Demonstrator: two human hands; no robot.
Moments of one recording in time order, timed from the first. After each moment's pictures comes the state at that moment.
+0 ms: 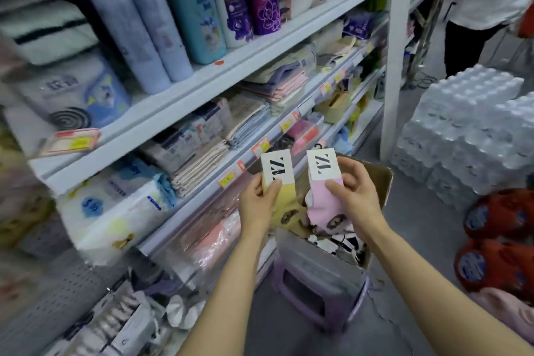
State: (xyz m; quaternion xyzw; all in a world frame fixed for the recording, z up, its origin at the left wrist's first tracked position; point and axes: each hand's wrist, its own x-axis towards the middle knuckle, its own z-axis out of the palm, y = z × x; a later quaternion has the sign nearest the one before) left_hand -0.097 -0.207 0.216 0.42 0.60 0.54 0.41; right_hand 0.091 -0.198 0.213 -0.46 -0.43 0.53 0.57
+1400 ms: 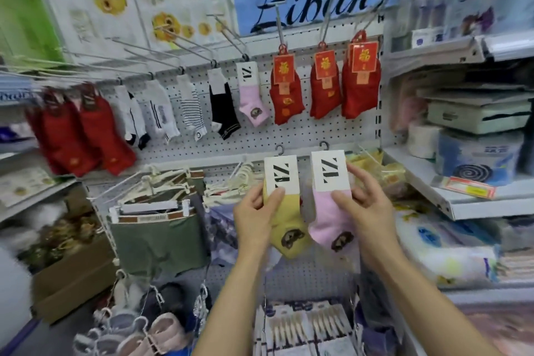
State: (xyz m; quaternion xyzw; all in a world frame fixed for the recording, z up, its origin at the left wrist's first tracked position) left_hand -0.492 -0.590 0.411 0.27 0.60 0.75 0.00; right_hand -0.371 -0.456 0.408 -0.06 -0.59 0.67 0.45
